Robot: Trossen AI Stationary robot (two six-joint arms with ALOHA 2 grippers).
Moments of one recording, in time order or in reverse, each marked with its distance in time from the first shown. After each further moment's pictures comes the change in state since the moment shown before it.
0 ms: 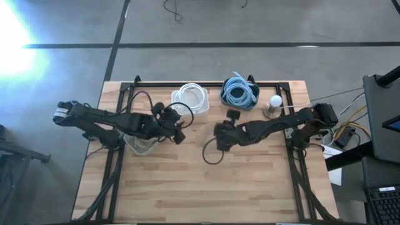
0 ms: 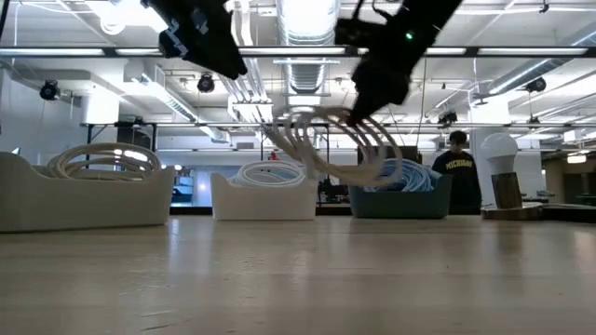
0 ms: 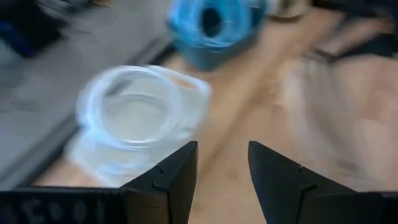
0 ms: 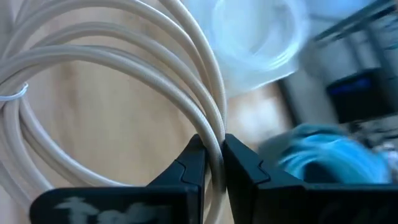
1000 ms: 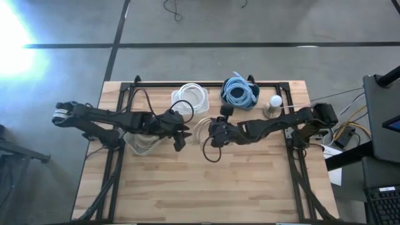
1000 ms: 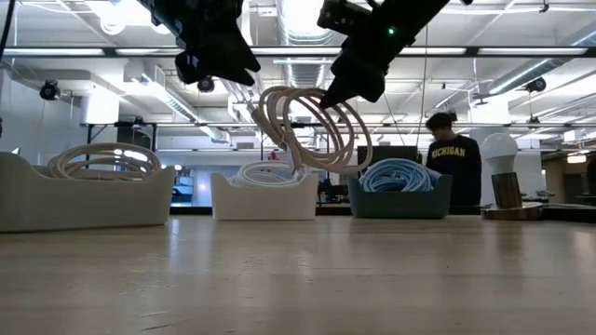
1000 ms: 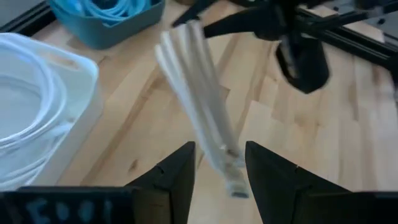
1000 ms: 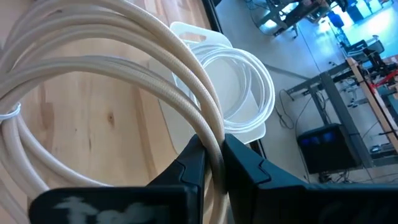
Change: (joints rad) left arm 0.075 -0.017 -0.096 0.233 0.459 0.003; right arm -0.025 -0.002 -0.015 0.303 0.085 -0.316
